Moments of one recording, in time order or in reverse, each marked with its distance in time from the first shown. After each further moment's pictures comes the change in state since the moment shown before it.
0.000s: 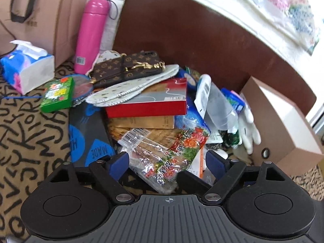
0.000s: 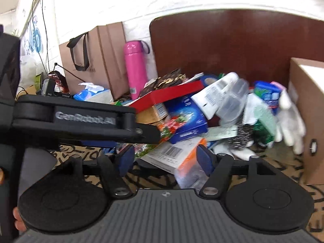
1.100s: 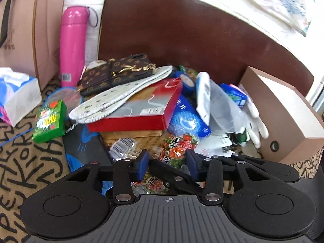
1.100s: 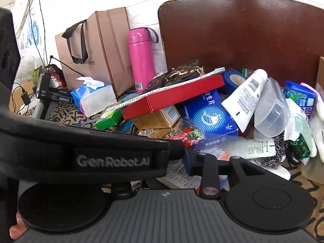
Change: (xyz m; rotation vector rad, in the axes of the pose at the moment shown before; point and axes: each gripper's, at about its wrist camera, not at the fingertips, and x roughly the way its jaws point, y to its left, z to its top) left arm 0.019 -0.001 0.013 0.137 0.016 -0.014; right arm 0.052 0.017 0.021 -0.005 0.044 -0.006
